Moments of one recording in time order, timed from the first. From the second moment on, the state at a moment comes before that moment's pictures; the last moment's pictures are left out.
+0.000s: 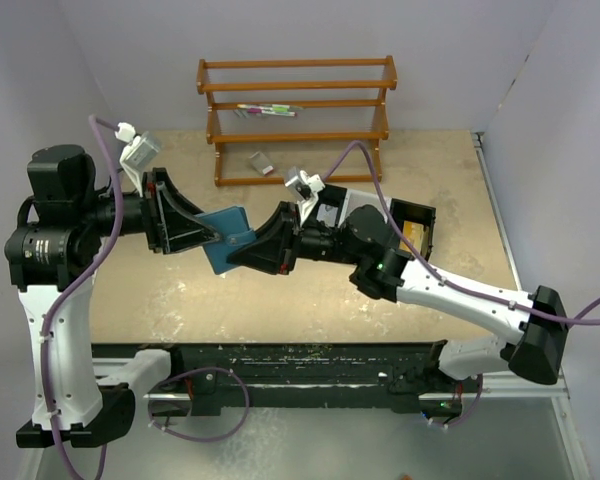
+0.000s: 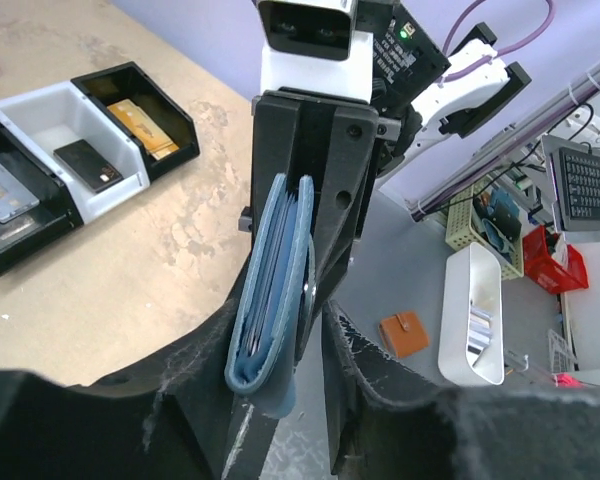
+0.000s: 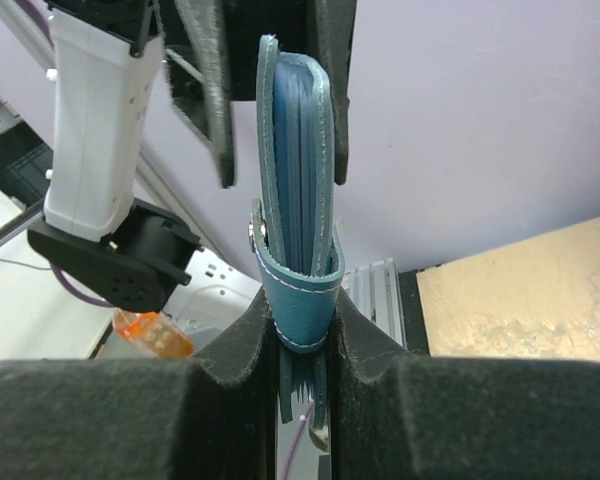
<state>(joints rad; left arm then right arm) 0.01 1.06 1.73 -1.13 1.30 -0.08 1.05 1.33 1.10 0.52 -0.45 0.62</state>
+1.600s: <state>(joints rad) 0.01 0.94 1.43 -1.07 0.60 0.20 1.23 1.60 1.60 -0.30 0.44 0.86</state>
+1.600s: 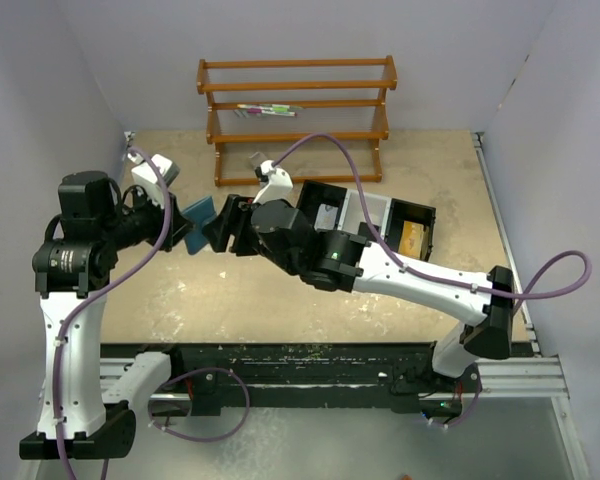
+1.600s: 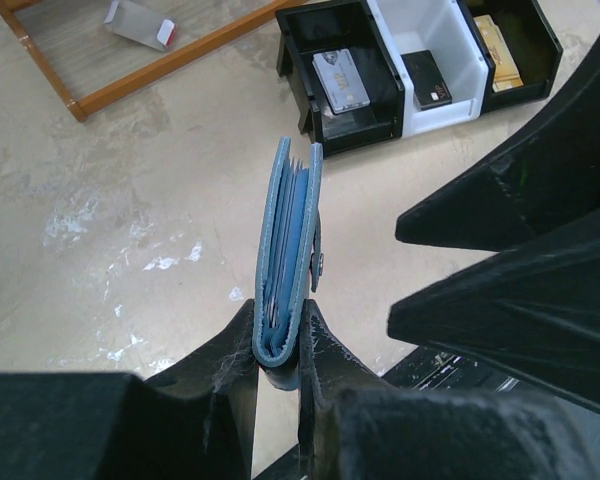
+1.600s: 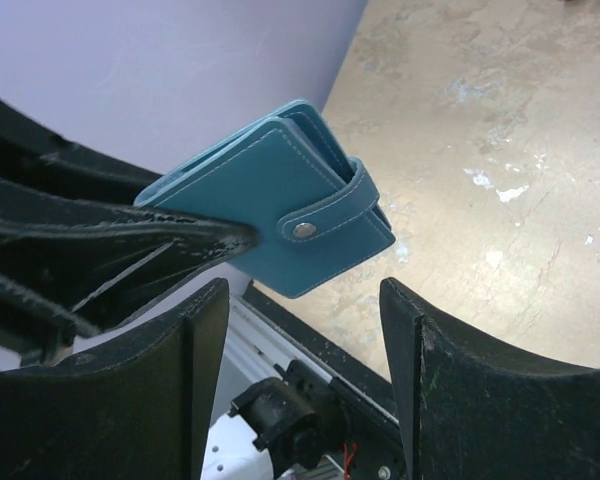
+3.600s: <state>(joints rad) 0.02 0.88 1.46 -1.15 0.68 0.35 1.24 1.70 1.63 -0.44 0.62 1.00</state>
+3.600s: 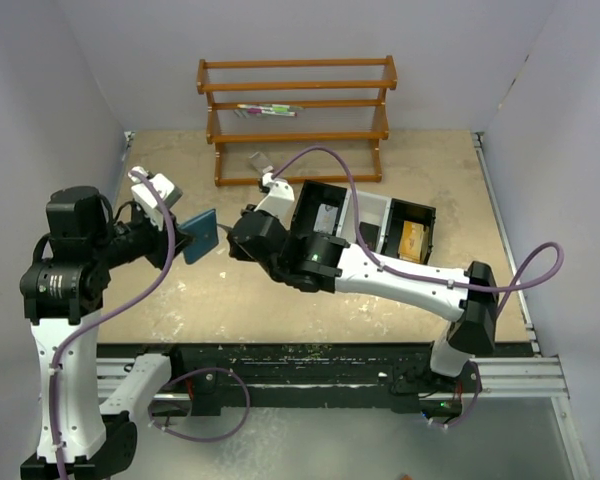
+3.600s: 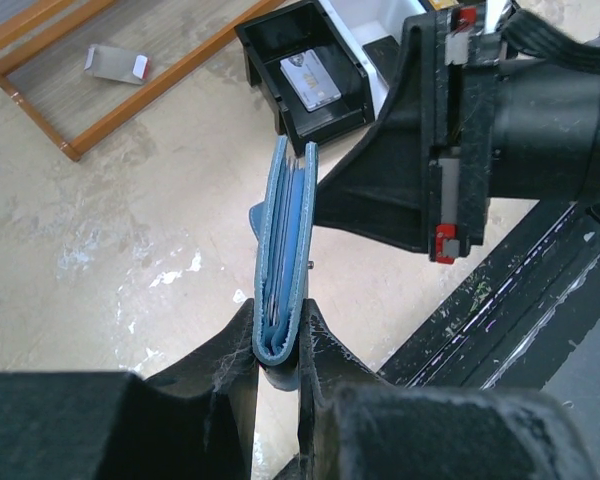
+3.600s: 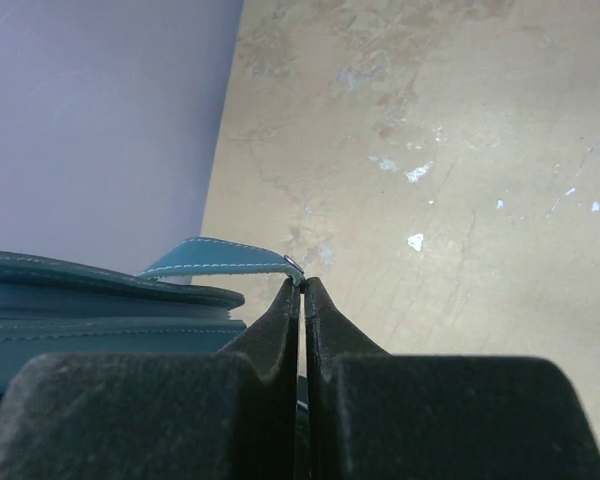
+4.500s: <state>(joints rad) 0.01 1.00 1.70 -1.14 1.08 0.06 1.20 1.10 0.97 0.13 0.14 0.58</state>
